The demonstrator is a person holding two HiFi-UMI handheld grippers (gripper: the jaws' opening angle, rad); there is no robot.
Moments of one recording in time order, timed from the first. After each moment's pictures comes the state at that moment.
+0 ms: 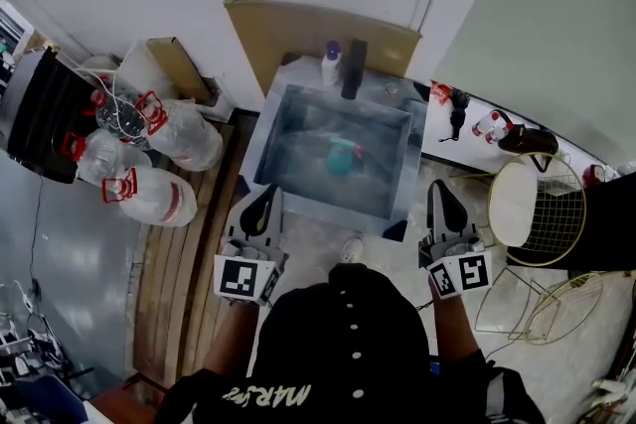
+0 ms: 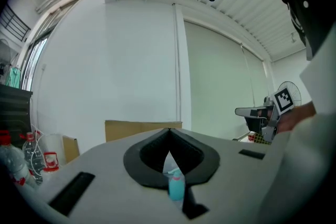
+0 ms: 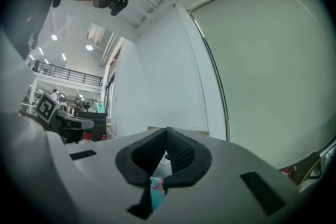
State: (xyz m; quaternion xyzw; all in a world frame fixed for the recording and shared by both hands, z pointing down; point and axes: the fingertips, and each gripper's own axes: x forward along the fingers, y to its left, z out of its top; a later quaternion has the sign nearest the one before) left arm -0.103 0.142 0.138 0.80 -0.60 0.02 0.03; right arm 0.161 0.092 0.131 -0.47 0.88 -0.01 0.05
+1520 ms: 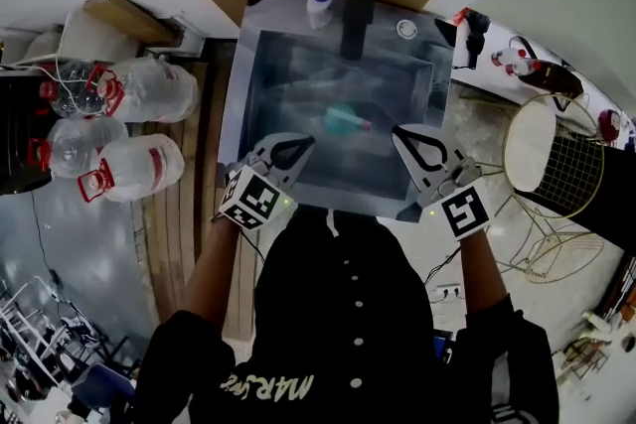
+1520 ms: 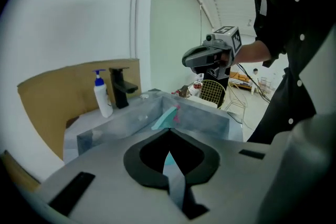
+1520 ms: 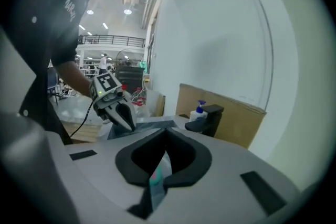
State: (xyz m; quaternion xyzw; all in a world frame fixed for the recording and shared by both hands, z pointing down) left arm -0.067 -0.013 0.366 0.91 -0.28 0.29 0.09; right arm 0.040 -0.052 0.262 -0.23 0.95 0.03 -0.22
